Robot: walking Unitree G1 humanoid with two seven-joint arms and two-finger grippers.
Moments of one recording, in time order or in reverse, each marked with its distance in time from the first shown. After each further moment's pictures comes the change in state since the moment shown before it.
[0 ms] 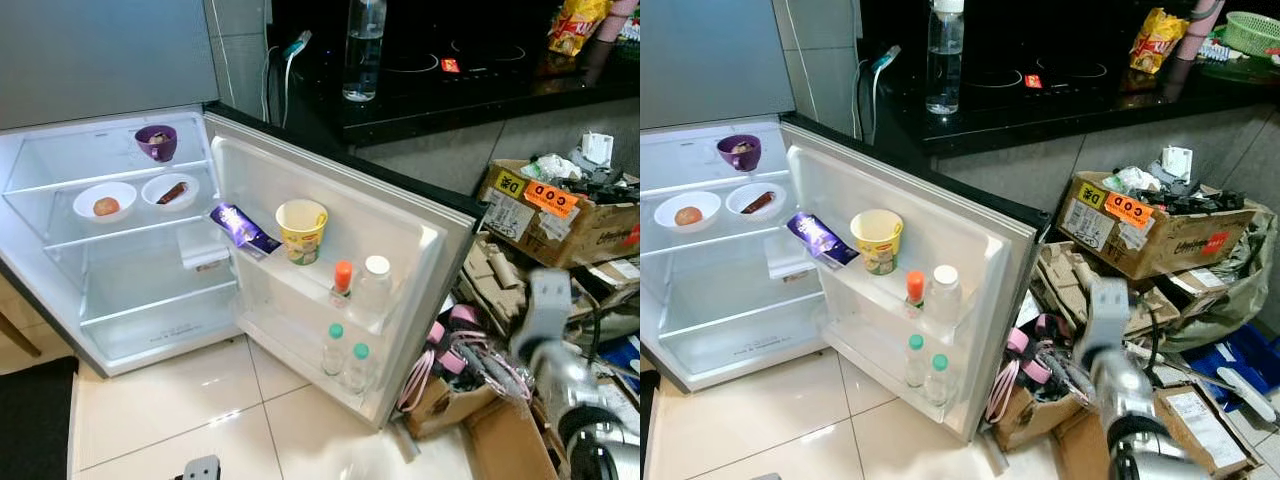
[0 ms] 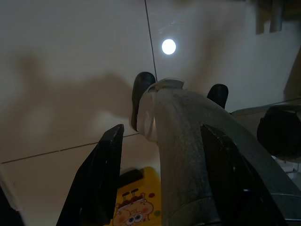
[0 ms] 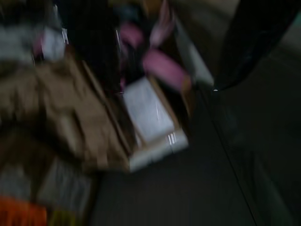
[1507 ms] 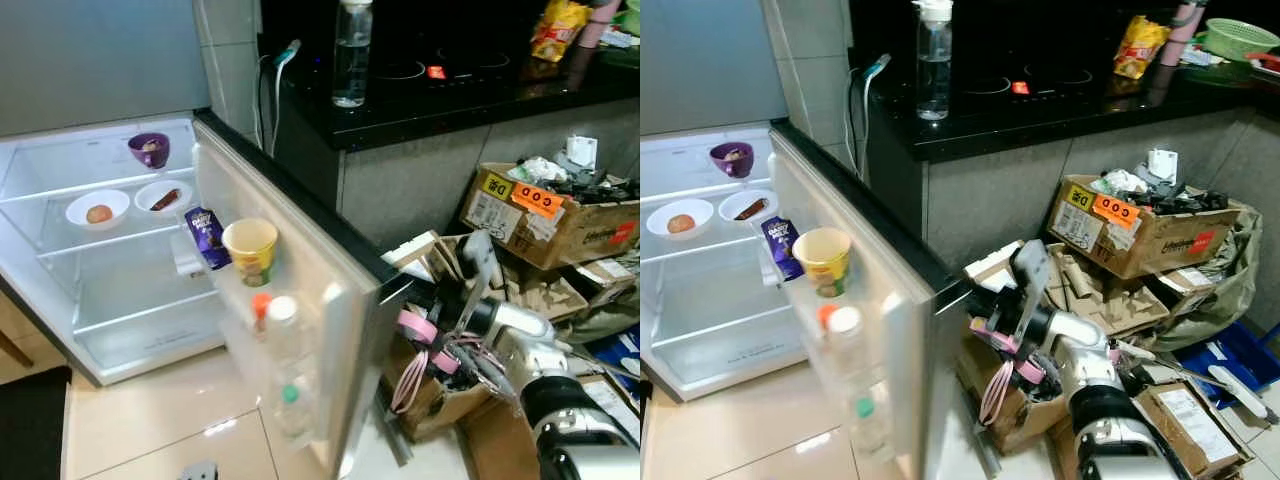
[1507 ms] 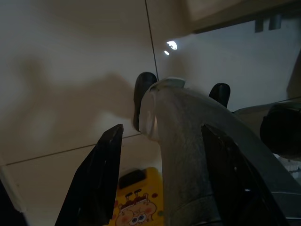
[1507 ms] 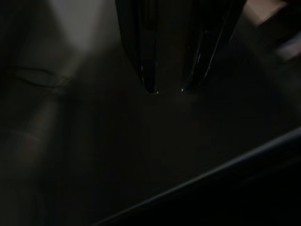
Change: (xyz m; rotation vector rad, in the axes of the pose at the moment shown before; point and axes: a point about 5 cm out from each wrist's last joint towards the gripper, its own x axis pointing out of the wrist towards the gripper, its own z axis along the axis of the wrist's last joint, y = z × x) left arm -0.001 0.002 -0.004 -0.004 0.008 0.011; right arm -0.027 0.118 0.020 -0.101 -0.099 1.239
